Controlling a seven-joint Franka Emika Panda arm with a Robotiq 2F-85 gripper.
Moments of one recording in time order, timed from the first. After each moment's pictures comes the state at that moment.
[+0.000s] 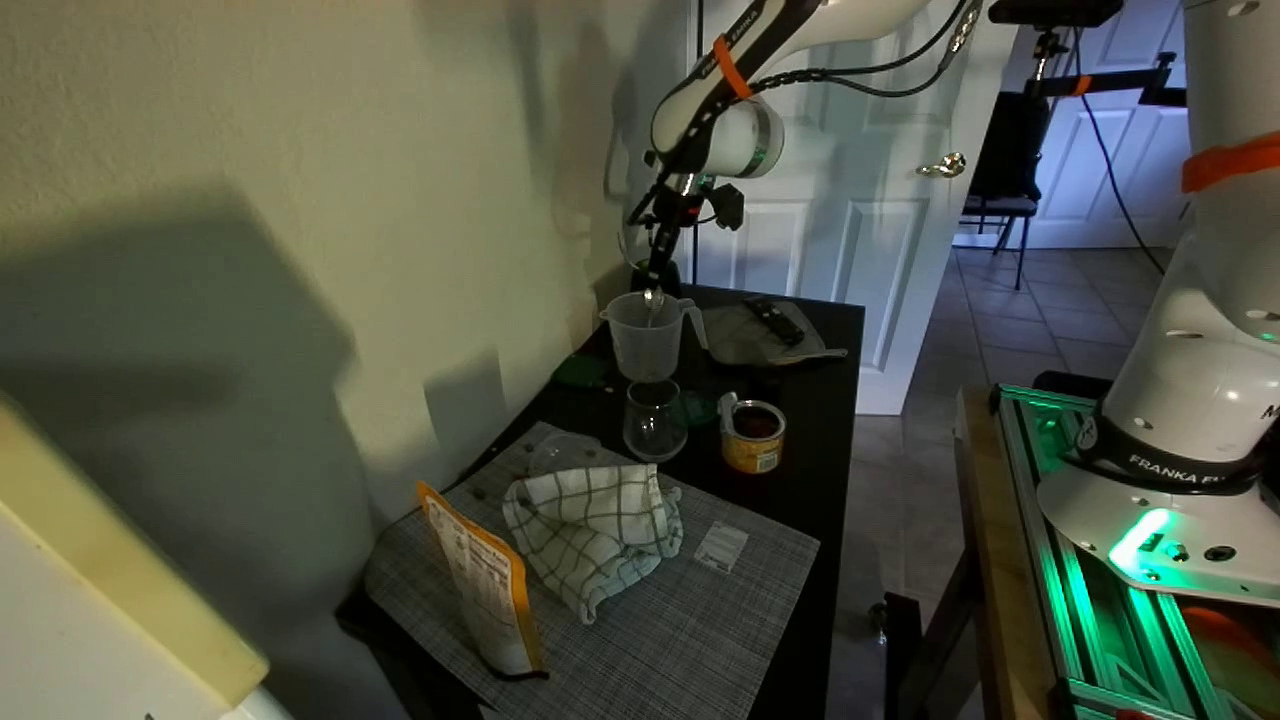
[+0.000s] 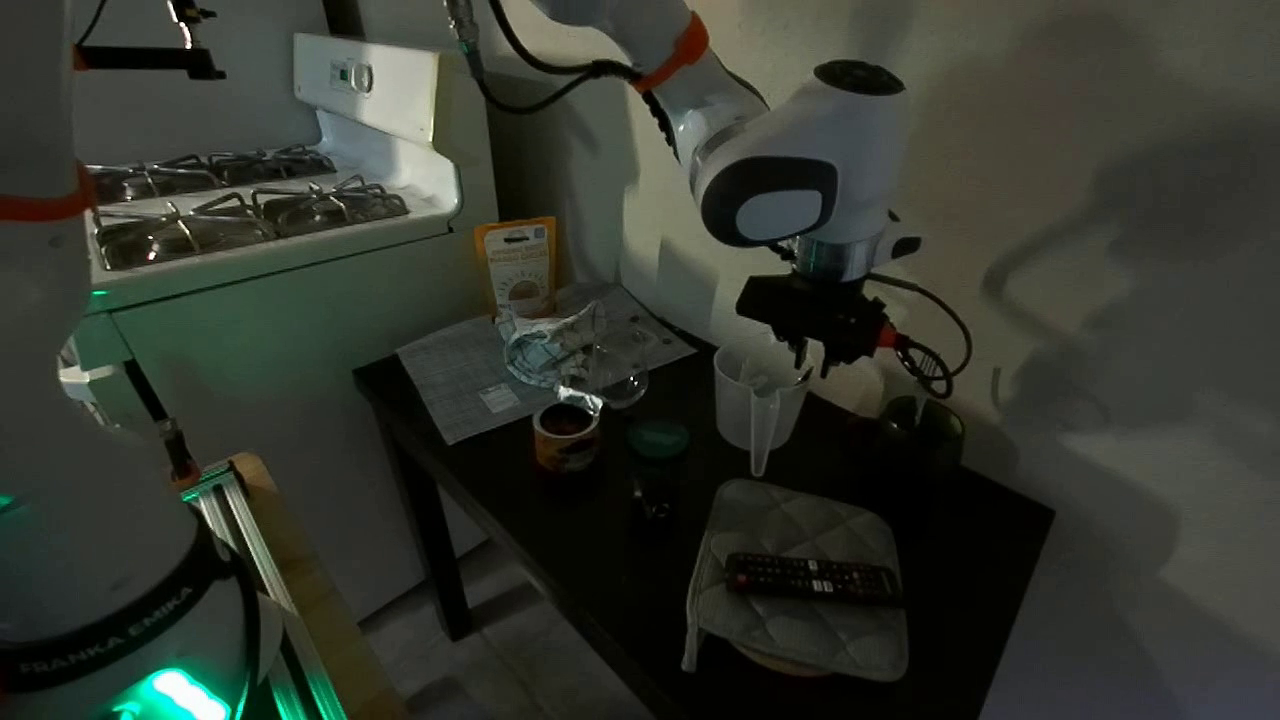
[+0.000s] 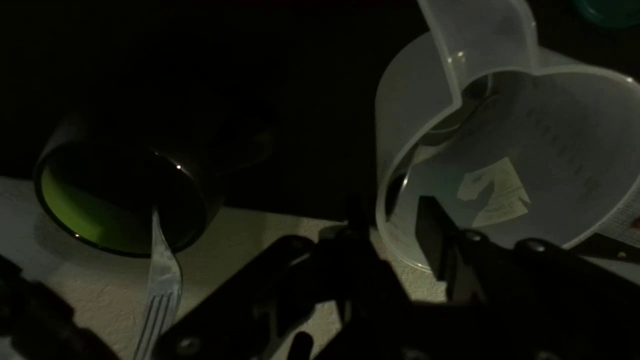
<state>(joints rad) -0.26 0.39 -0.06 -2.01 0.39 2.65 -0.87</state>
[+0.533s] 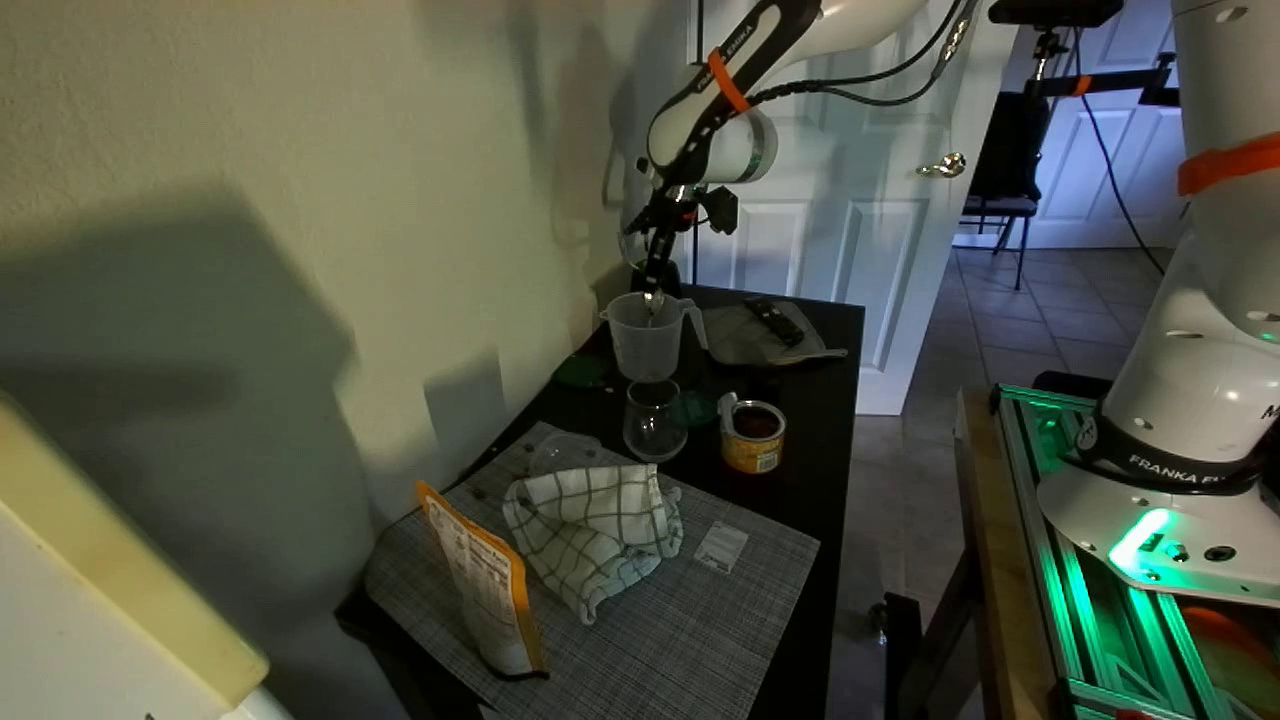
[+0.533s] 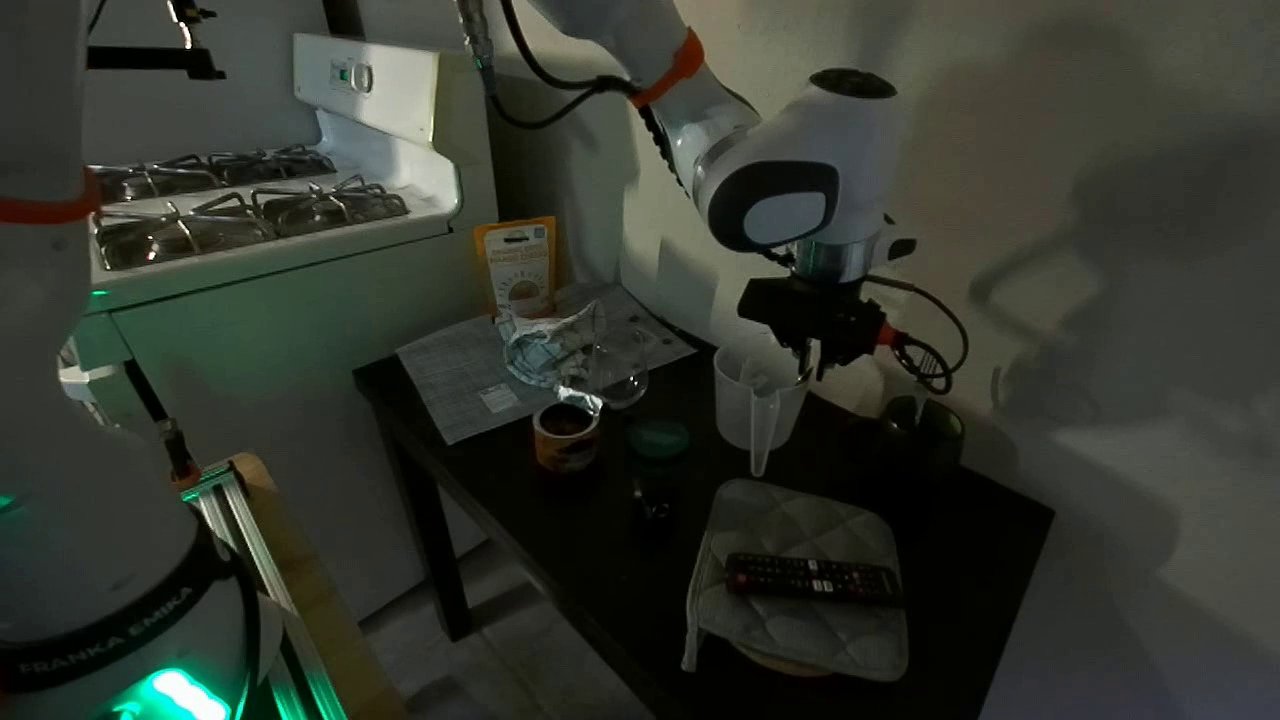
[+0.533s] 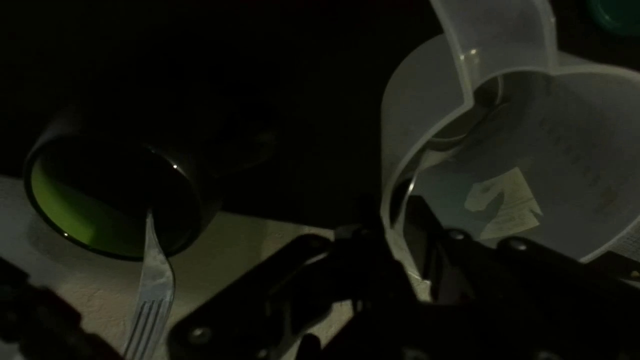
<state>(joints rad) -0.26 0.42 -0.05 -1.98 0.30 2.65 -0.80</state>
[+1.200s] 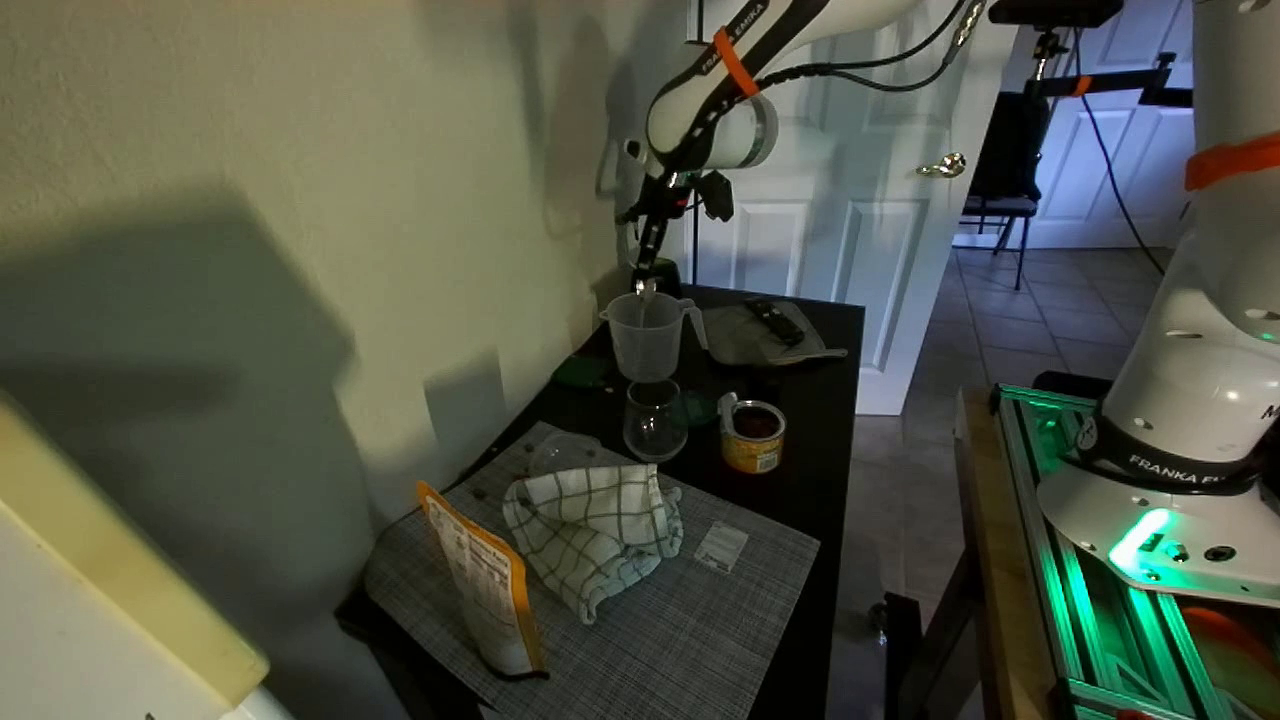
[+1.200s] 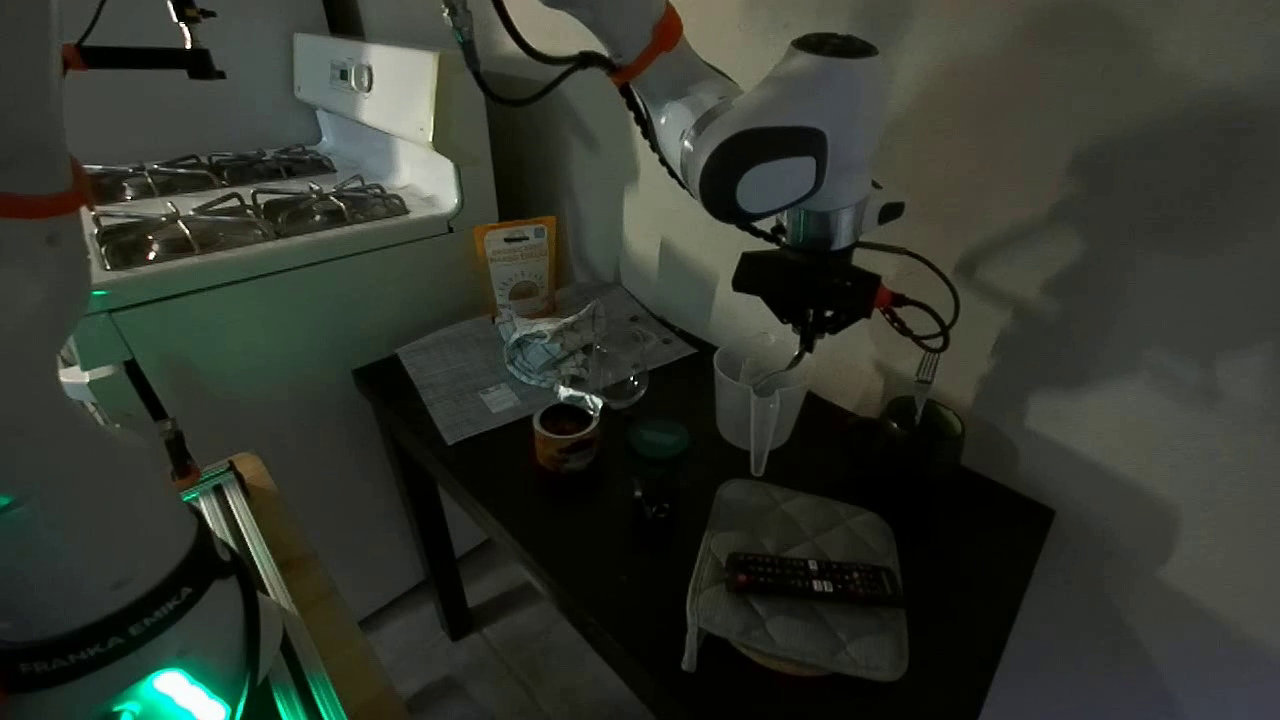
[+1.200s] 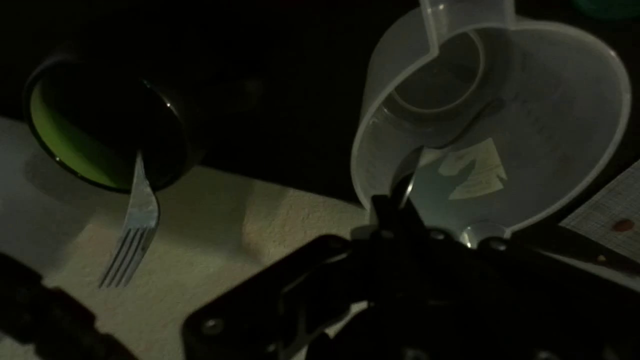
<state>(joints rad) -0.26 0.36 -0.02 -2.01 0.25 2.66 -0.80</state>
